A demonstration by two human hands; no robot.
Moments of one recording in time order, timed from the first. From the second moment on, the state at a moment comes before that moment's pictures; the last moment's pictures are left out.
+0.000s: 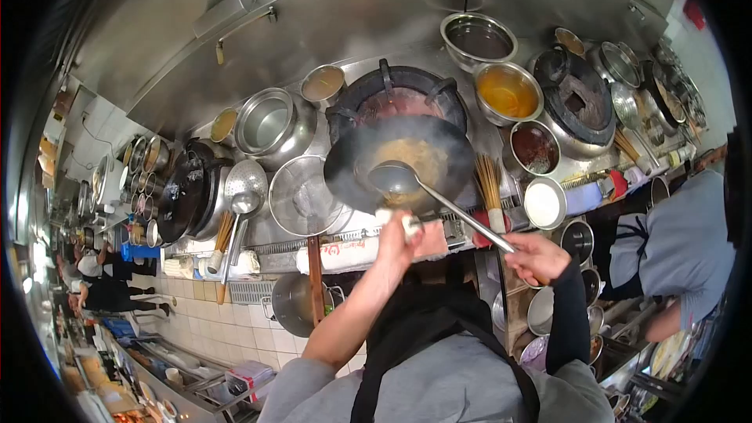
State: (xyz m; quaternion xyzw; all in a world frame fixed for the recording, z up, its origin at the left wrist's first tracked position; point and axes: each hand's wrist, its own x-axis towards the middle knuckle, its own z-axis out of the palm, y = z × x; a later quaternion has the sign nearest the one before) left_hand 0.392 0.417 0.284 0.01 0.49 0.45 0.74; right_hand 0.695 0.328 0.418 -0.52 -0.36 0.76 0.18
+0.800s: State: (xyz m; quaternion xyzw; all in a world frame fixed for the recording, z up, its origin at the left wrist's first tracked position) left_hand 0.396 0.362 0.176 0.13 0.59 0.37 0.71; right_hand 0.667 0.366 0.300 -0.59 -0.64 0.42 0.25
